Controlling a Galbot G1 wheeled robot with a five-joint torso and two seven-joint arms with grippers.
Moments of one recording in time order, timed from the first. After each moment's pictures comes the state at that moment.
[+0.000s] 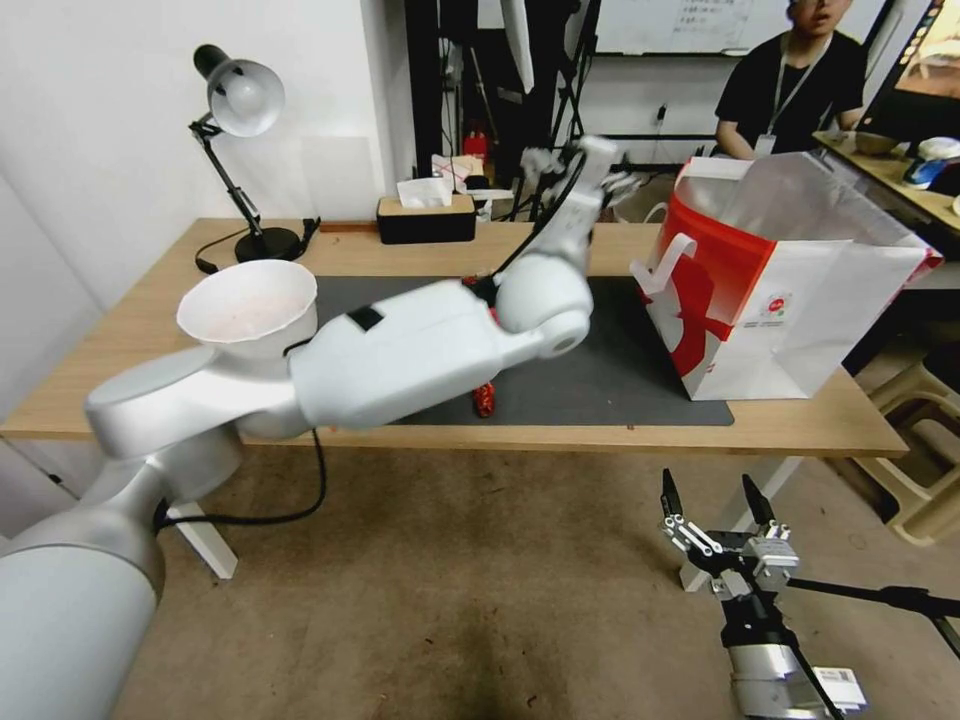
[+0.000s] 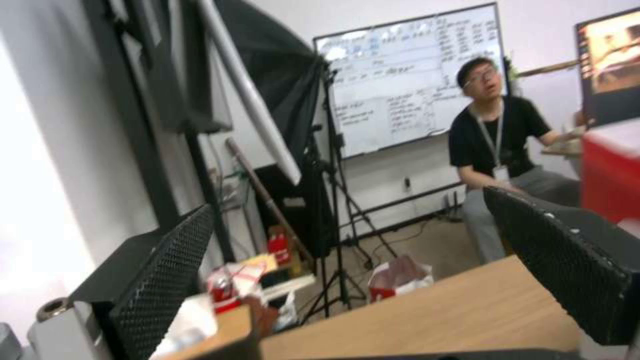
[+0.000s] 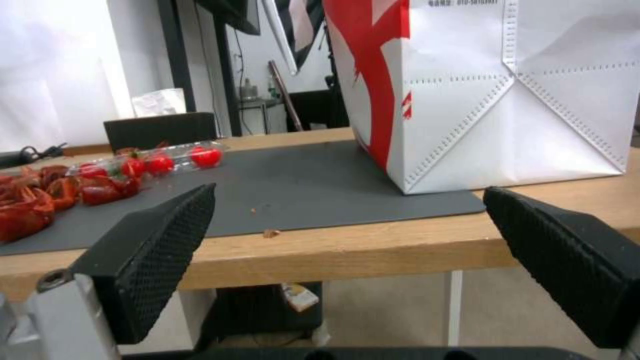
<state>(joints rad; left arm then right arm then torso) -0.07 -1.27 0.77 -1.53 -0.88 0.12 -0.88 -1.79 1.18 0.49 2.03 0.34 0.48 0.18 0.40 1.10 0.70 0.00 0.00</state>
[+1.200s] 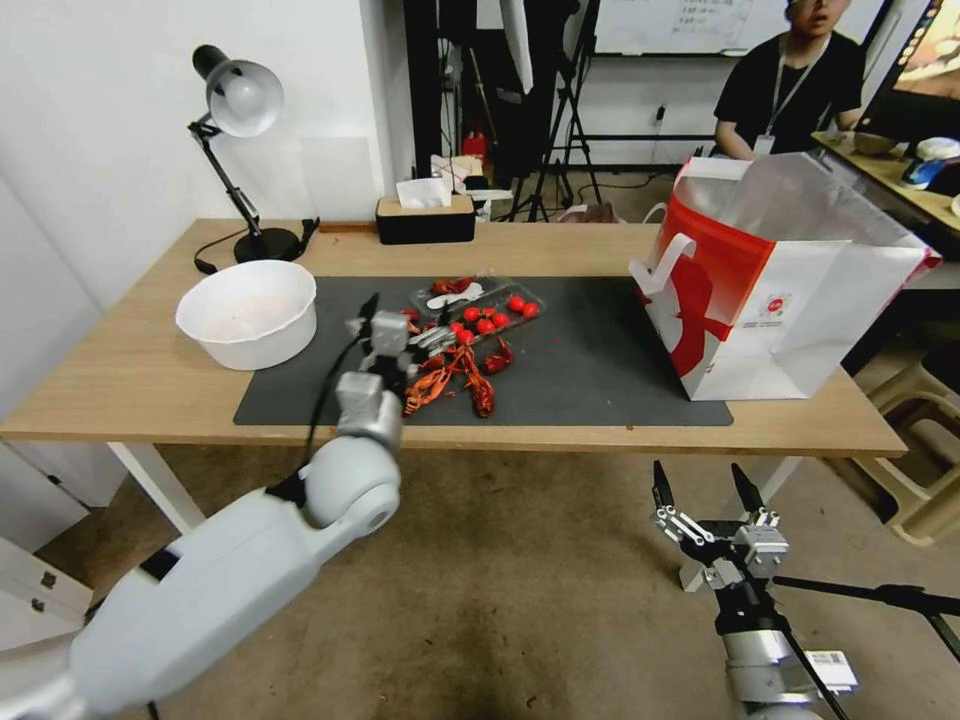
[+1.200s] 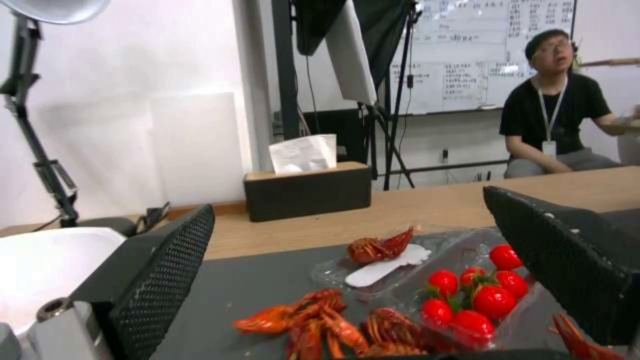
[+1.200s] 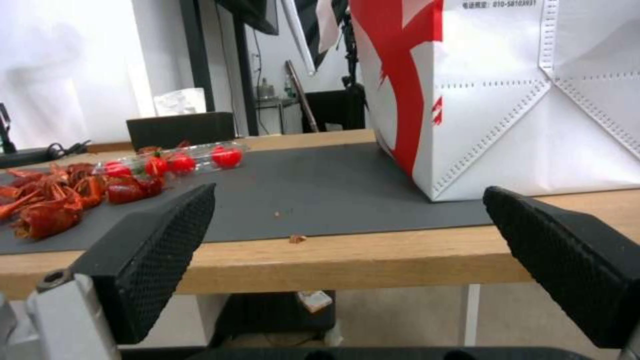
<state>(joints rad) 0.73 -0.89 0.28 -1.91 -0.61 -0.04 -0.70 -1.78 1.16 0.47 2.03 0.34 0.47 0.18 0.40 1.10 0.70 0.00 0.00</state>
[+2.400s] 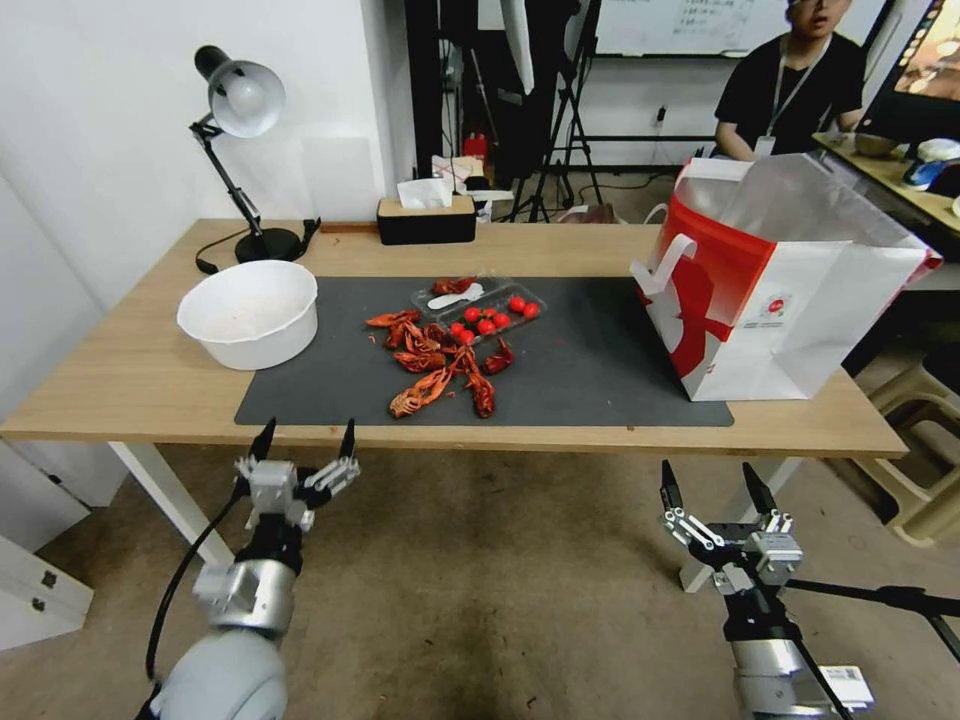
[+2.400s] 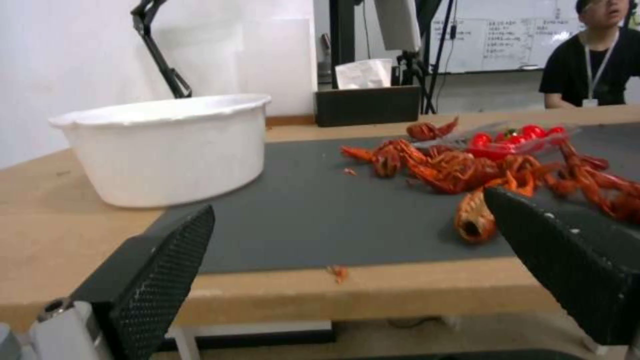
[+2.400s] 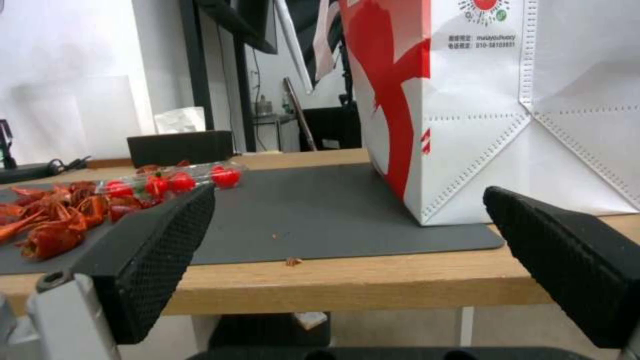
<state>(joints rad) 1.68 -0.94 -0.31 -2.13 -0.37 -0.27 -0.44 -1.81 1.15 0.48 2.06 0.32 0.51 0.19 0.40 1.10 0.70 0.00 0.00</state>
